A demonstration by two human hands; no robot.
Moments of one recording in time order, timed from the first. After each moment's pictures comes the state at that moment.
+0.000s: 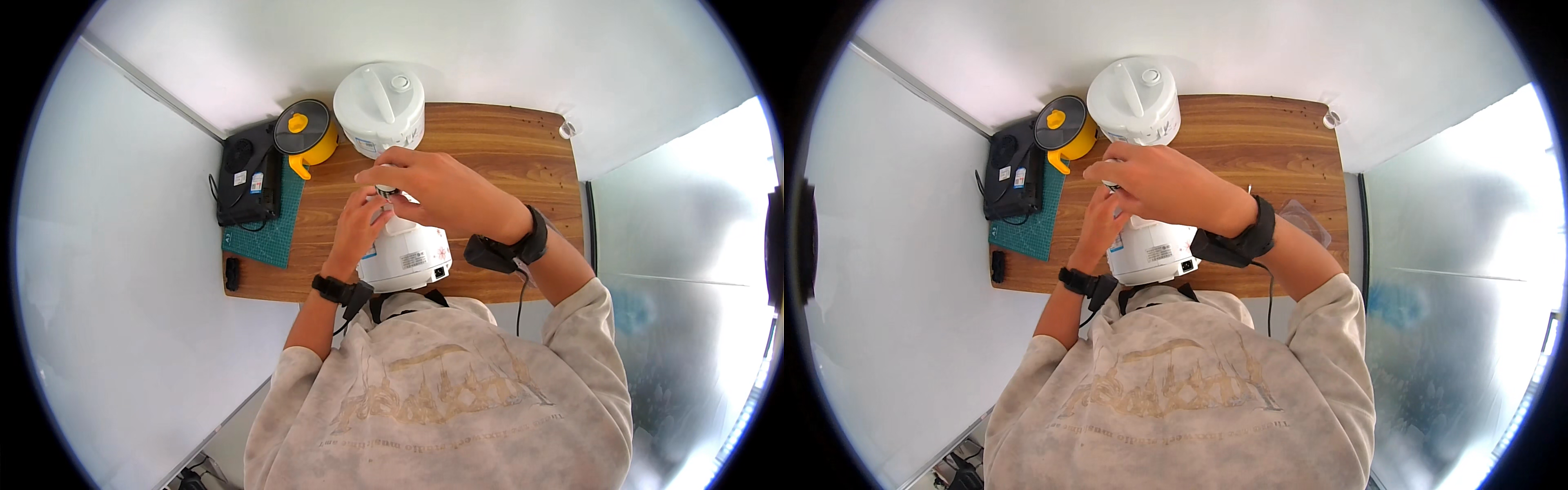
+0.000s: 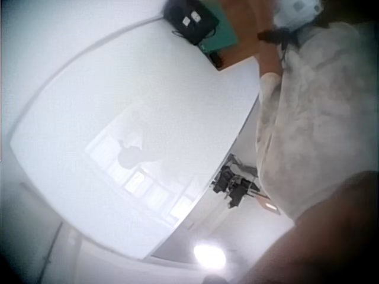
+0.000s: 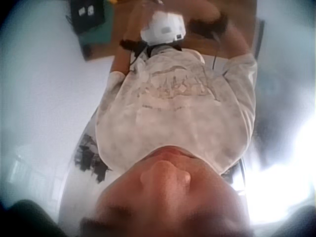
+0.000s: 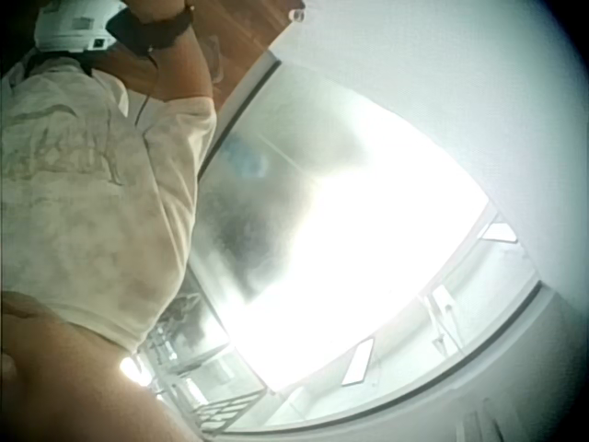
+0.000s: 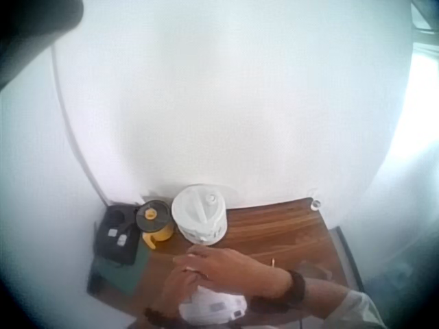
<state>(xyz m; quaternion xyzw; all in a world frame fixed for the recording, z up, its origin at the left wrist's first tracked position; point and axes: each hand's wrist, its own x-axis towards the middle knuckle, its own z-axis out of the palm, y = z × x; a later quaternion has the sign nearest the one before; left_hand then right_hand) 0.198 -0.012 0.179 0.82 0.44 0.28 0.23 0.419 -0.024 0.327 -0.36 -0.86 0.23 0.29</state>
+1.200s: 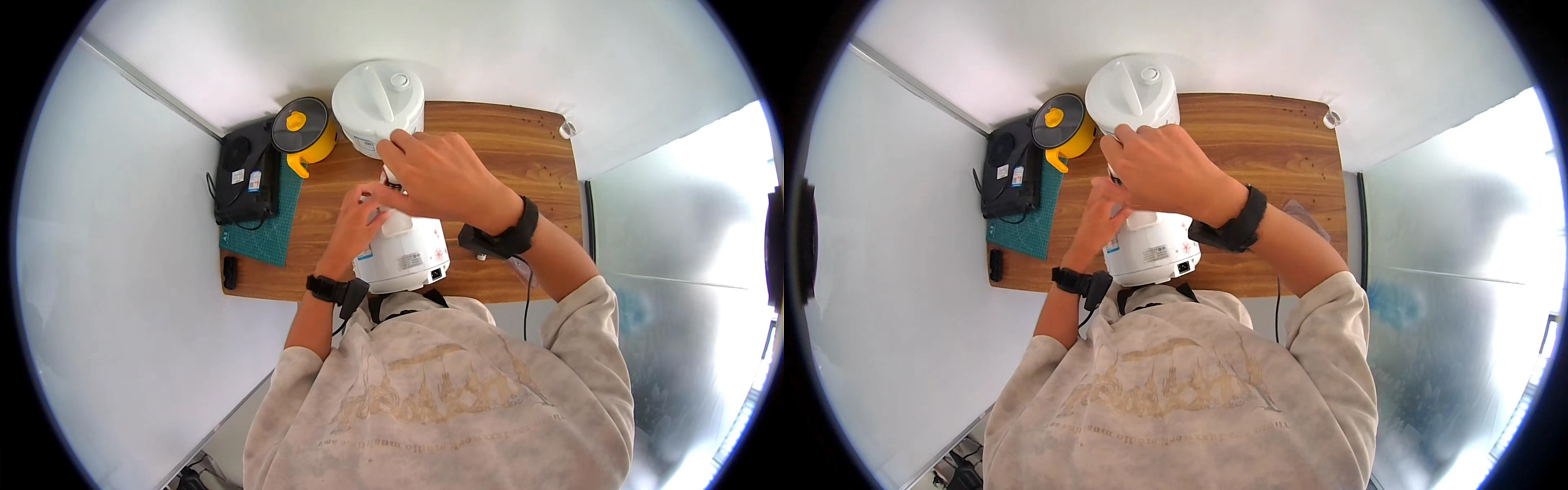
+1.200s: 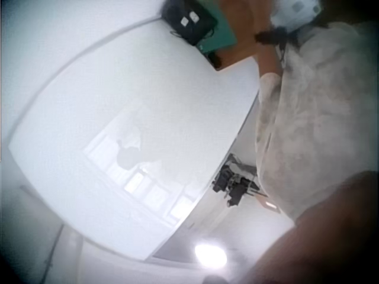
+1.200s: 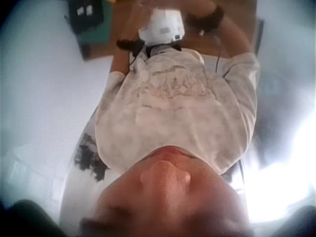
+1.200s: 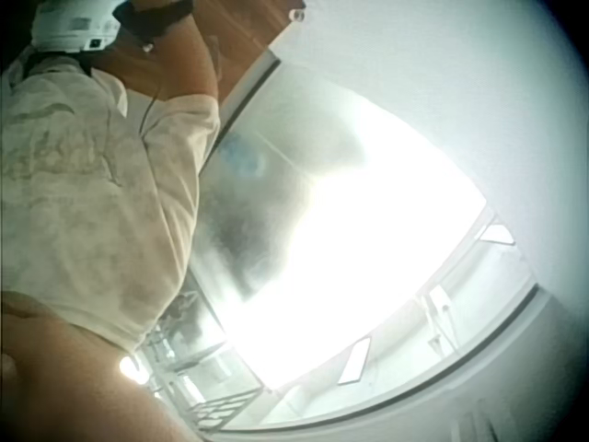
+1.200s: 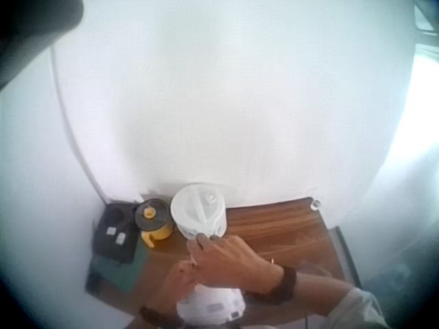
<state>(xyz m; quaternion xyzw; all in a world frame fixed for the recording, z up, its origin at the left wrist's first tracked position) 0.193 0.000 0.174 0.82 0.43 0.23 0.30 0.417 -0.012 0.328 -0.44 -0.86 -0.02 0.26</state>
